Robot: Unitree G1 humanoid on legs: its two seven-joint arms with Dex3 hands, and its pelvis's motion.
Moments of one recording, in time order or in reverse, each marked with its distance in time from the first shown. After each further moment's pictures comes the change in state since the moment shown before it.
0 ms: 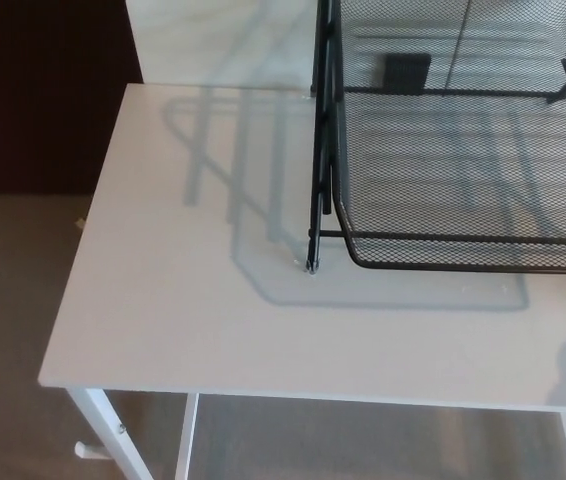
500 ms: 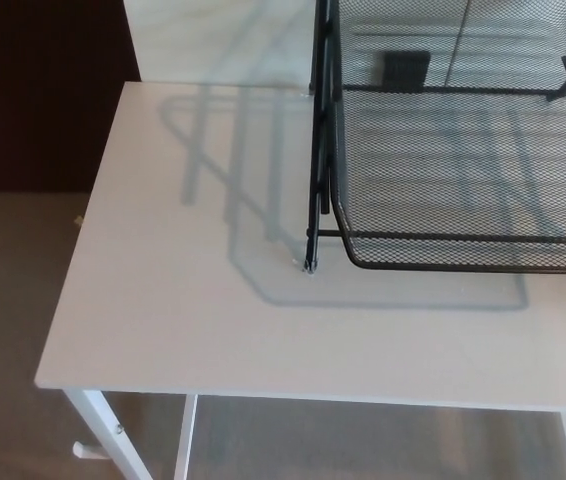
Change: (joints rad) left_arm -0.002 0.000 -0.005 0.015 0.008 0.000 0.000; right_arm 0.195 -0.010 -0.243 -0.056 0.098 -0.159 -0.196
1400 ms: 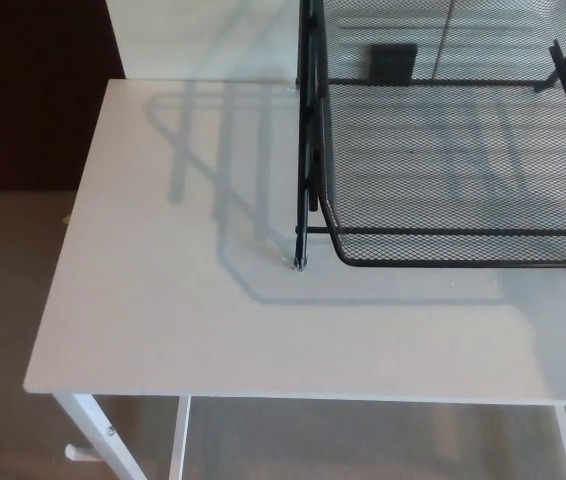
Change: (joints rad) left_arm 0.015 0.010 0.005 -0.006 0.006 0.000 0.002; right_arm 0.008 -0.043 -0.604 -0.427 0.314 -0.171 0.090
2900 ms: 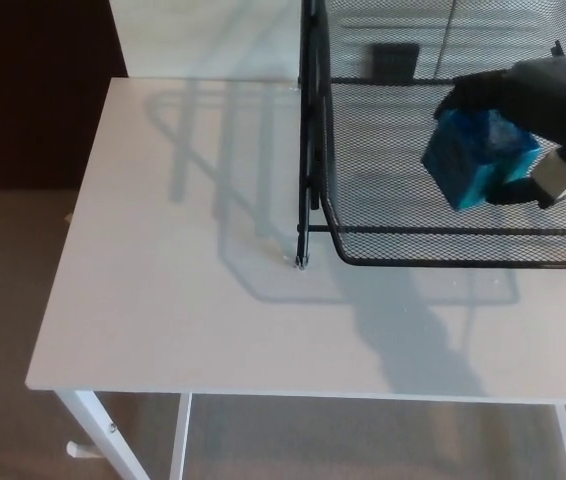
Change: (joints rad) left_arm 0.004 0.008 -0.014 -0.014 0.008 0.000 0.000; right_arm -0.483 0.222 0.807 0.017 -0.240 0.299 0.438
